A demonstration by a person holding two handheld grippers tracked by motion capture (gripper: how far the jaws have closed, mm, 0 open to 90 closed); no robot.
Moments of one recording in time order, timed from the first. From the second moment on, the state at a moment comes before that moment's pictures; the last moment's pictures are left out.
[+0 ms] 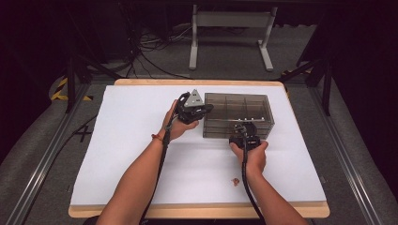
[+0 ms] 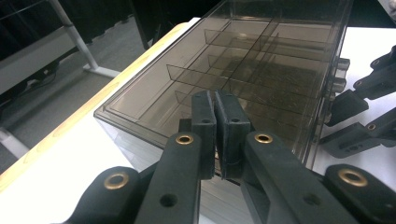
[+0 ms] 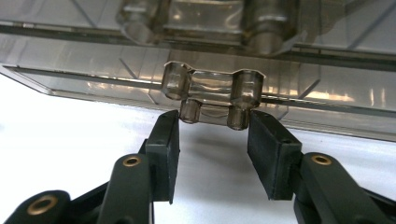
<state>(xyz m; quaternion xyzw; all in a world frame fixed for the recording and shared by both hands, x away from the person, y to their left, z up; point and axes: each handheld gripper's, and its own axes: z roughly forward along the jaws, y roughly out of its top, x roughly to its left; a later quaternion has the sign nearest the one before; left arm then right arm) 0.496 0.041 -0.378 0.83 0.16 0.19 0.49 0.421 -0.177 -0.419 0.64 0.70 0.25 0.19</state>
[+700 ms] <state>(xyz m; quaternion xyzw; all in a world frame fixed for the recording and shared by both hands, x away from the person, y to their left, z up) 0.497 0.040 -0.377 0.84 0.16 0.19 0.49 0.426 -0.179 -0.421 0.64 0.71 0.24 0.17</state>
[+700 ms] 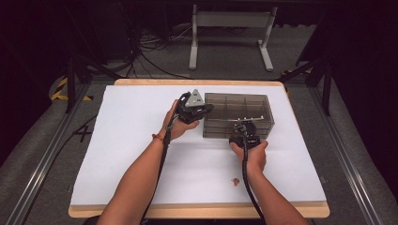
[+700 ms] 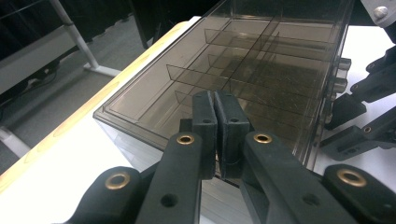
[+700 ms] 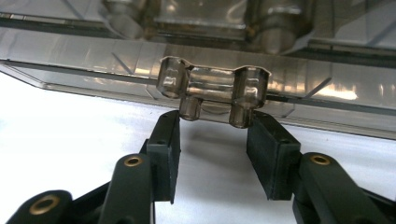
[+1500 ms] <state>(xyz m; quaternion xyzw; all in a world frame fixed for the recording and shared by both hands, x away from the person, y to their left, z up) 0.497 0.038 -0.379 0.83 0.17 0.18 0.50 0.426 -0.182 -0.417 0.62 0.72 0.25 0.16</state>
